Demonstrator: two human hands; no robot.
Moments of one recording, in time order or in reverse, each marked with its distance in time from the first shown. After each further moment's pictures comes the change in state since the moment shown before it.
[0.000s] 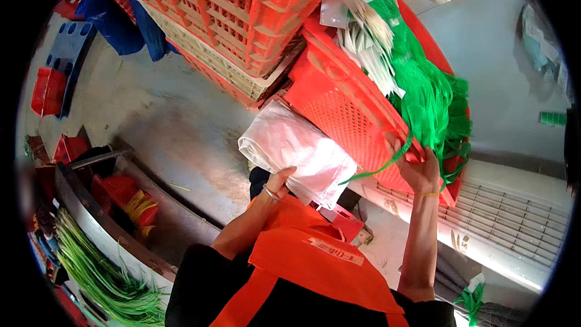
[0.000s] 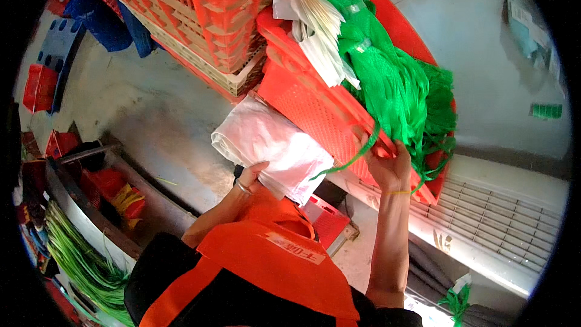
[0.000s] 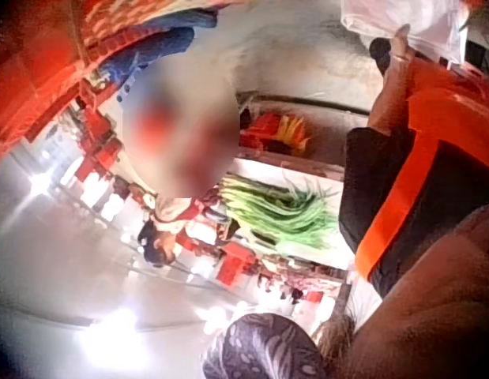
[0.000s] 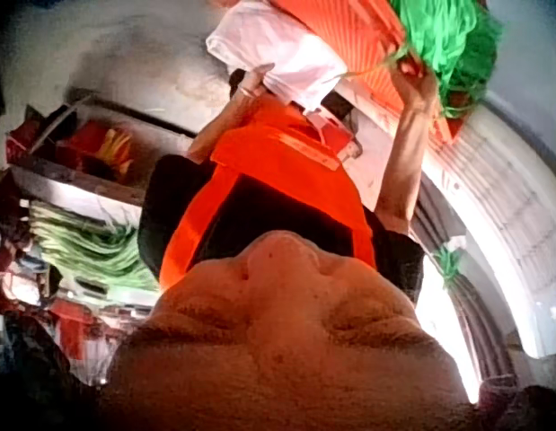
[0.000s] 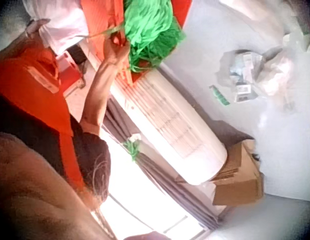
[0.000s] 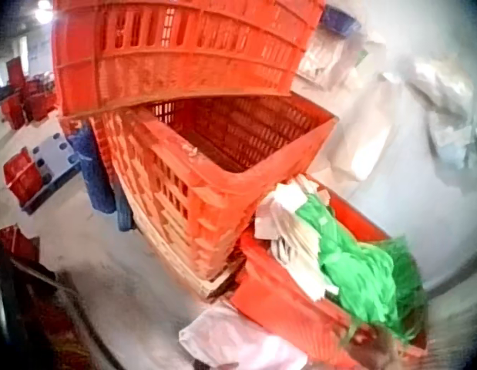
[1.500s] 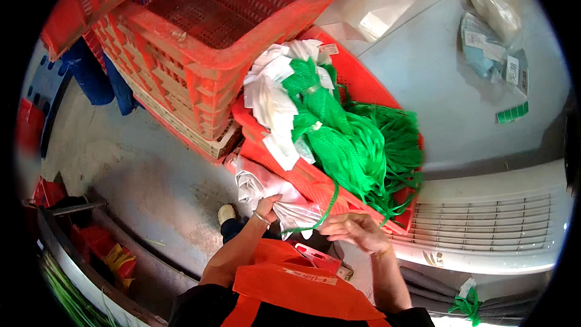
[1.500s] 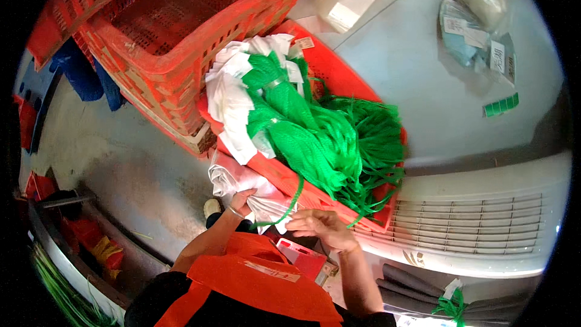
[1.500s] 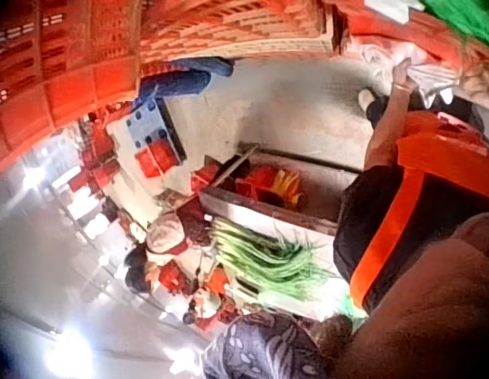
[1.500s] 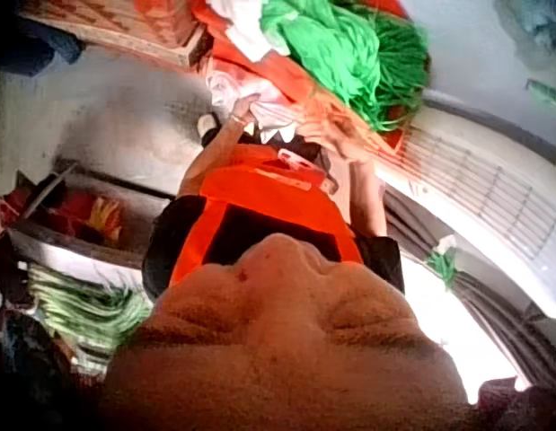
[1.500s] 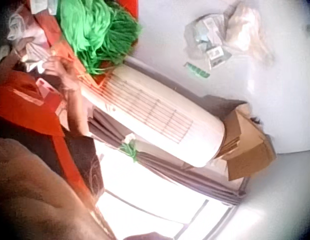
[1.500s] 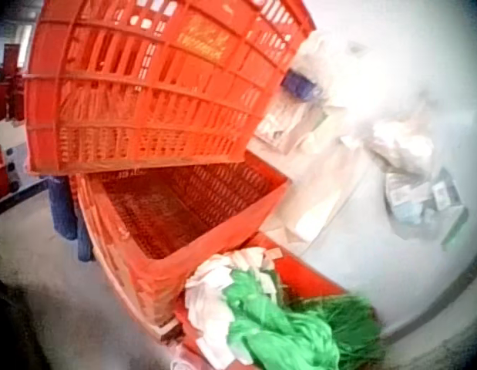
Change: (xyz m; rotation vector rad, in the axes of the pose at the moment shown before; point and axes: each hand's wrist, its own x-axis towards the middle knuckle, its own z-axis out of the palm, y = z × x) left_hand 0.097 -0.004 0.063 -0.150 -0.166 -0.154; right_hand -0.053 0.003 -0.038 -1.275 -0.492 0.082
